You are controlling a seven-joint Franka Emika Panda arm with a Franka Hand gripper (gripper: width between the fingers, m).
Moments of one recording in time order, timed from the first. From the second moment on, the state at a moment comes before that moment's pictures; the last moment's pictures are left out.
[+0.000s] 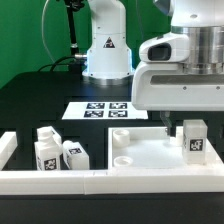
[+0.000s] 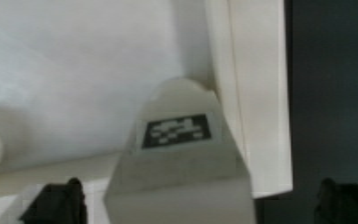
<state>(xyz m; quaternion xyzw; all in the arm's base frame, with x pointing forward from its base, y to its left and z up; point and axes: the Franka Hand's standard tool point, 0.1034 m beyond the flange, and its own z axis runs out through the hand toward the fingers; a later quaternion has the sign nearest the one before) 0.648 0.115 0.075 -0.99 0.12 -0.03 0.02</state>
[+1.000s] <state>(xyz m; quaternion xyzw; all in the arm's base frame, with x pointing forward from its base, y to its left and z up) 0.642 0.107 0.072 -0.81 0.58 0.01 0.03</state>
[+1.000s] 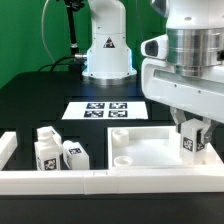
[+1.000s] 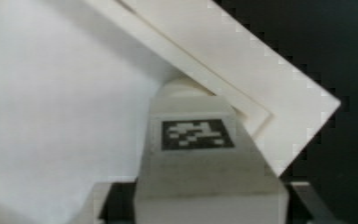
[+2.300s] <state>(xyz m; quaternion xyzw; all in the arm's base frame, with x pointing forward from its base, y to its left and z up) 0.642 0.112 0.068 -0.94 0.34 -0.01 0.06</state>
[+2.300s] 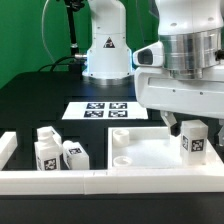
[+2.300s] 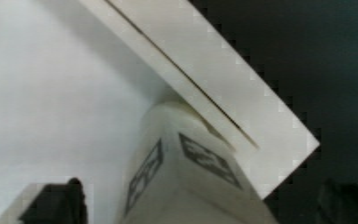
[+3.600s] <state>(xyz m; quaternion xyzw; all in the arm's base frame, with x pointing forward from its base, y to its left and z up) 0.641 0.109 0.070 -0.87 0.49 0.01 0.06</state>
